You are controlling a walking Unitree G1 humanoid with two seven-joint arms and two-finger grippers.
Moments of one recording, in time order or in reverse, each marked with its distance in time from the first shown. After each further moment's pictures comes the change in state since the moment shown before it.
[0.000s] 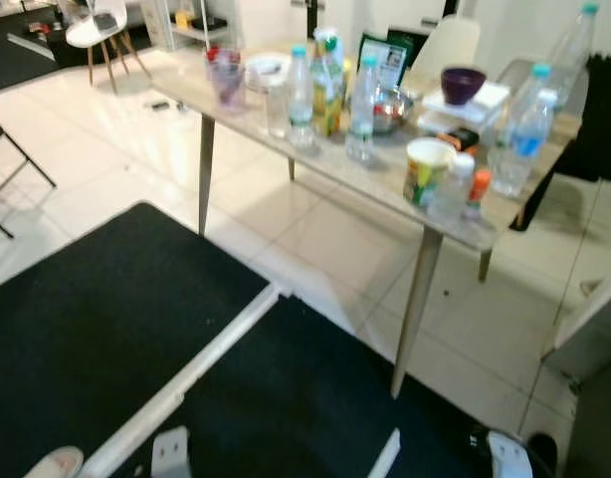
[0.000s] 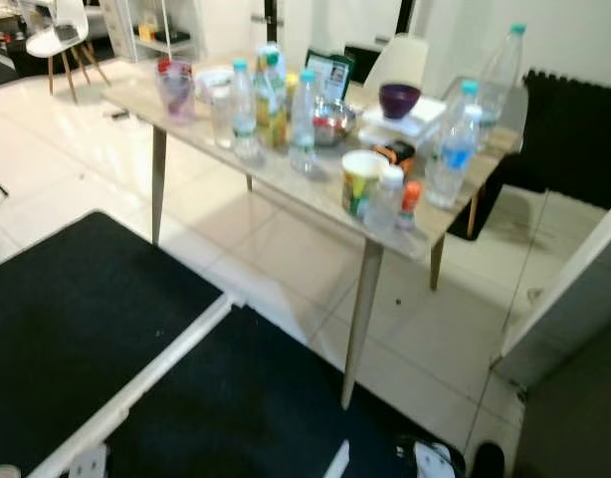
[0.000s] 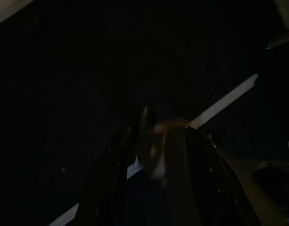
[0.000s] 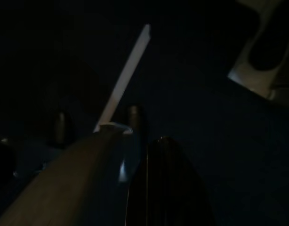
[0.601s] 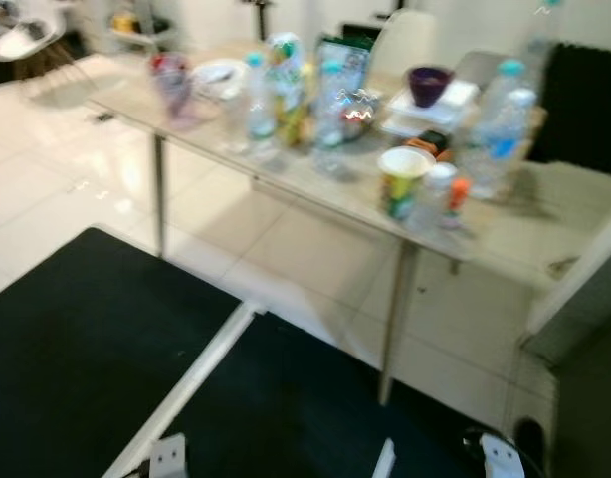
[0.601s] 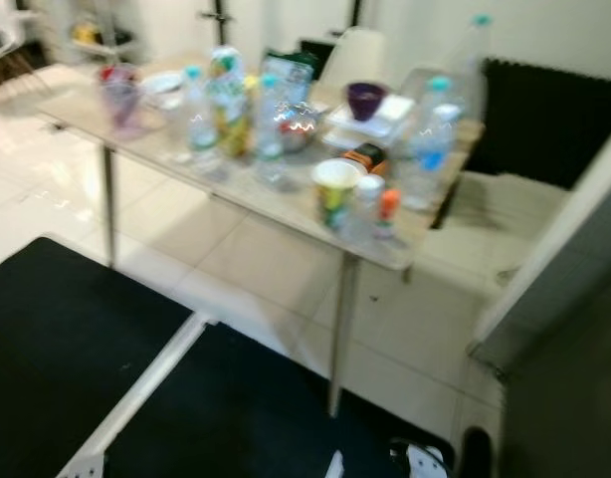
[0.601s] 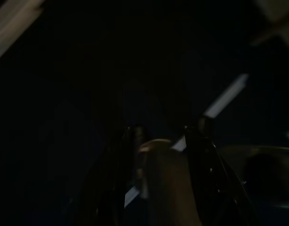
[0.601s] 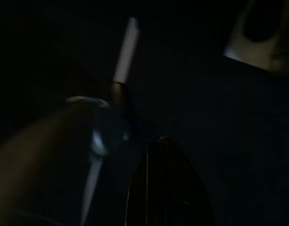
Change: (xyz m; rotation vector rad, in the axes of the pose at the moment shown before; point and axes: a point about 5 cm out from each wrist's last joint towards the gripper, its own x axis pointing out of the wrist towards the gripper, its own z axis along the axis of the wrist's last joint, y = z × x) left arm 0.003 -0.007 0.008 0.011 -0.020 -0.022; right arm -0.002 -0.004 -0.013 0.007 0.040 -0.008
